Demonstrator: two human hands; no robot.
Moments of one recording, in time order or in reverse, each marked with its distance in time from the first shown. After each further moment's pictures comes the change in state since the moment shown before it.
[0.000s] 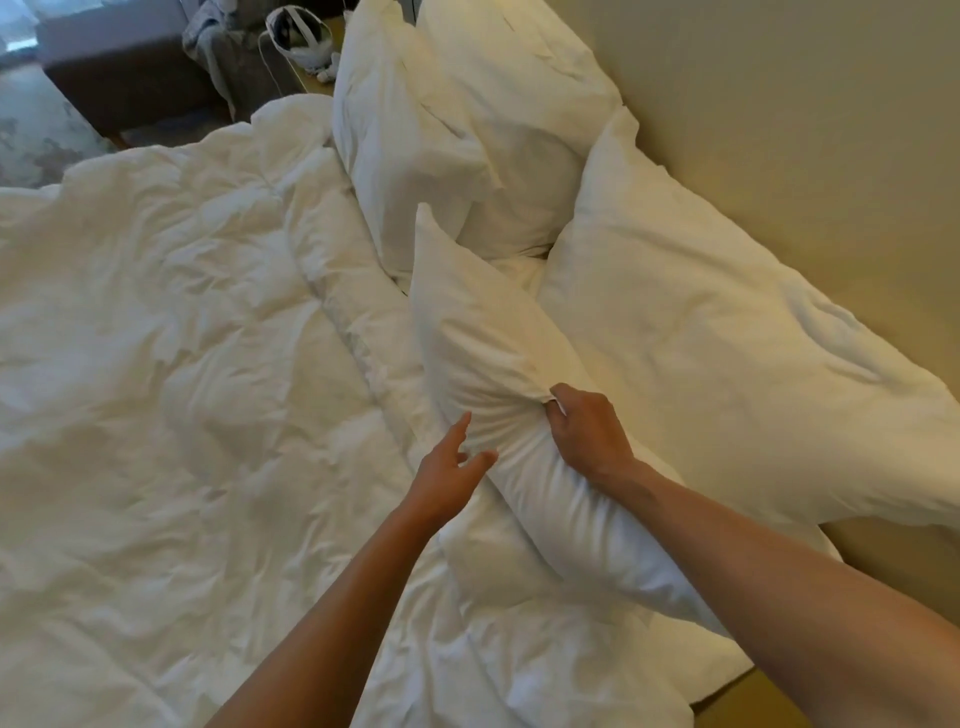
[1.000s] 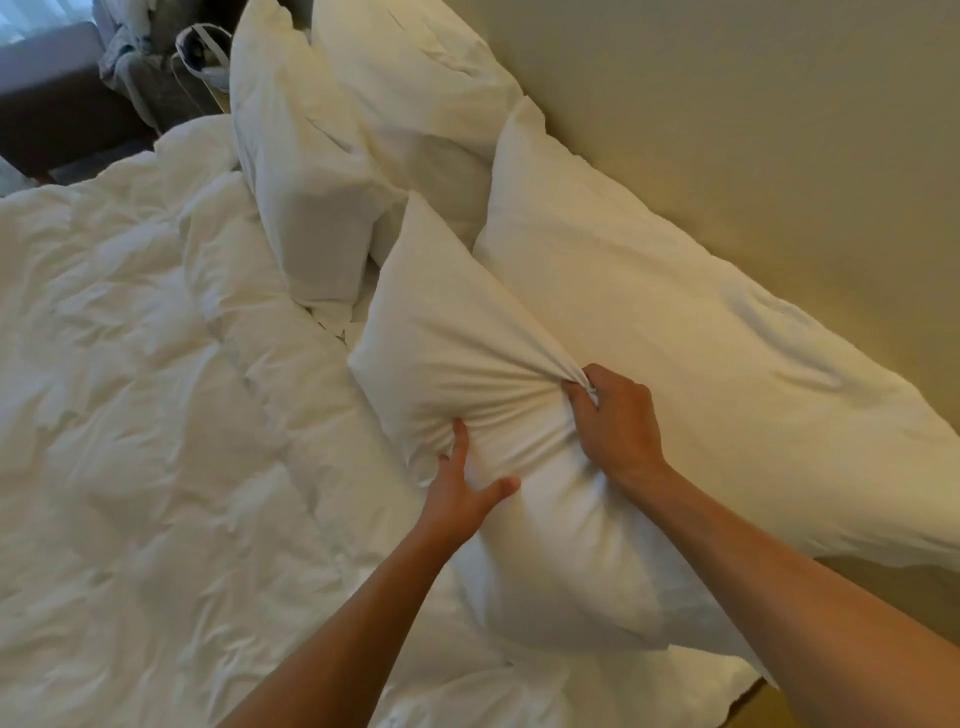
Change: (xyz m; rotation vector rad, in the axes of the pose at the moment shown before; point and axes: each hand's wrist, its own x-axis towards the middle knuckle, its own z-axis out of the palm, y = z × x) left_hand 0.092 0.048 0.146 0.104 -0.058 -0.035; right_hand 0.054 0.140 -0.084 0.189 0.214 0.166
